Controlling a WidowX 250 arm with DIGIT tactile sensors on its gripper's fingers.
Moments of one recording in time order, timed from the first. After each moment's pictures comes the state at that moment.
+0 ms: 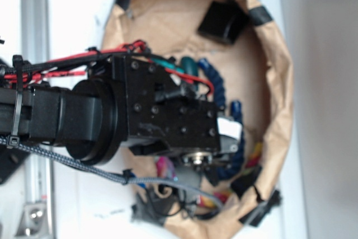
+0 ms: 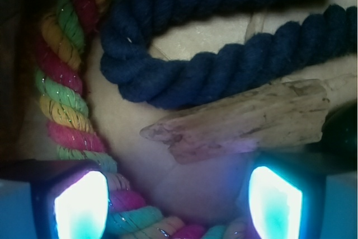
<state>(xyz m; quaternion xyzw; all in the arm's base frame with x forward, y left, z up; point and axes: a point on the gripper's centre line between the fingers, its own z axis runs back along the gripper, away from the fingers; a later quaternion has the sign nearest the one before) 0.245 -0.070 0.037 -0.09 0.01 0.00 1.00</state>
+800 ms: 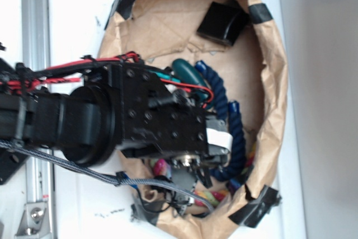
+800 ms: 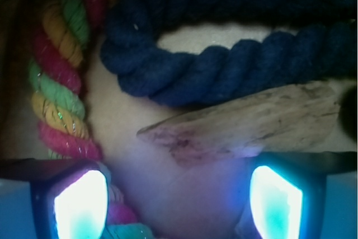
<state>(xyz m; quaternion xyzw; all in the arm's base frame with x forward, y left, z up) 0.223 -0.084 0.021 -0.09 0.01 -0.10 0.99</state>
